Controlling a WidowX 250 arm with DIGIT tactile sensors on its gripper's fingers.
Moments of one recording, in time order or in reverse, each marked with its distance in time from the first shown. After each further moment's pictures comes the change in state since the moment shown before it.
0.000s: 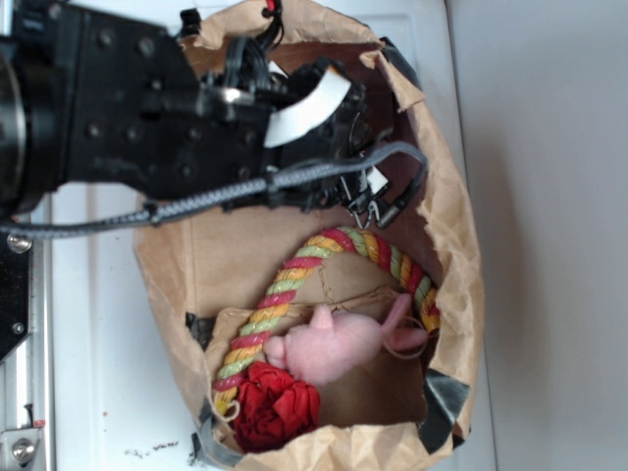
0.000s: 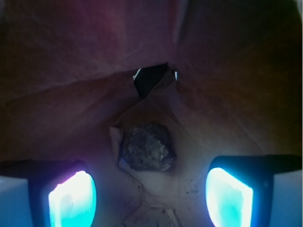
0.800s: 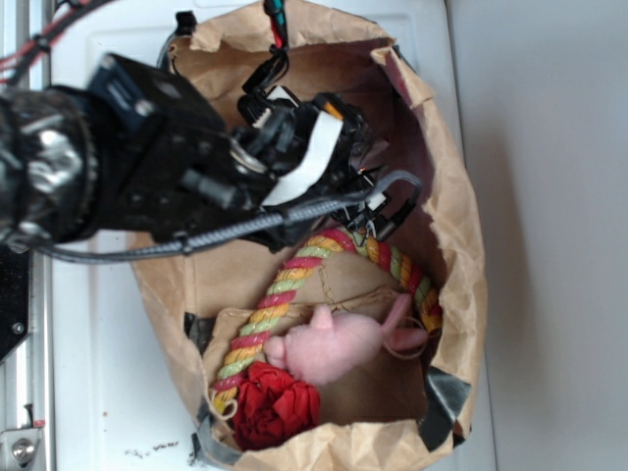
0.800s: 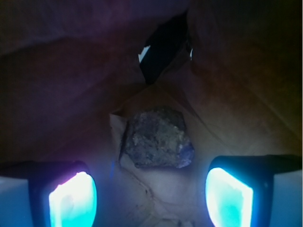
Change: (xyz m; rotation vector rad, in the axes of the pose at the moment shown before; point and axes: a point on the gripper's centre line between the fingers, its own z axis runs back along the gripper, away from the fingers) arm -0.013 -0.004 -0.024 0.005 -0.046 0.009
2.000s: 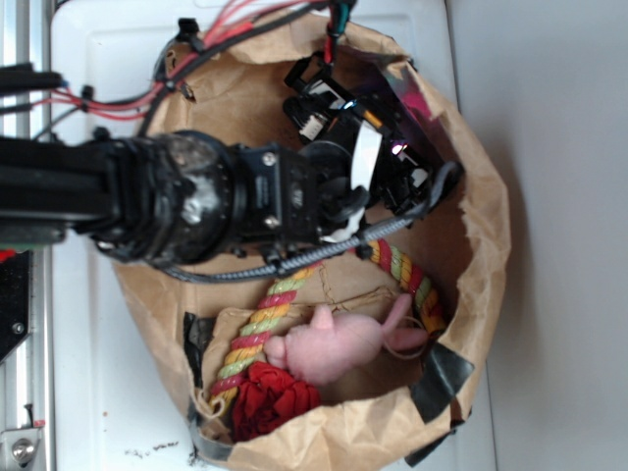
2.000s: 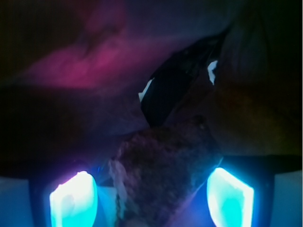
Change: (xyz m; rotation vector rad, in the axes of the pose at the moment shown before) arm 0.014 -0.009 -0.034 0.075 -0.171 0.076
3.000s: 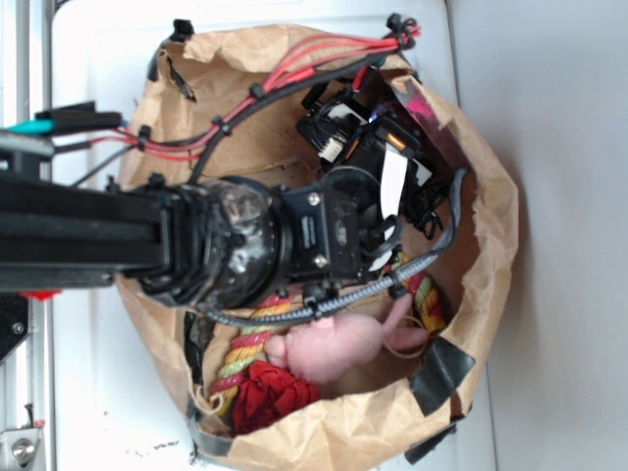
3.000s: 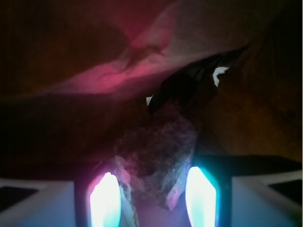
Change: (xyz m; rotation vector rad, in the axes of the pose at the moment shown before) arm 0.004 -0.008 -0.005 0.062 -0.021 0.041
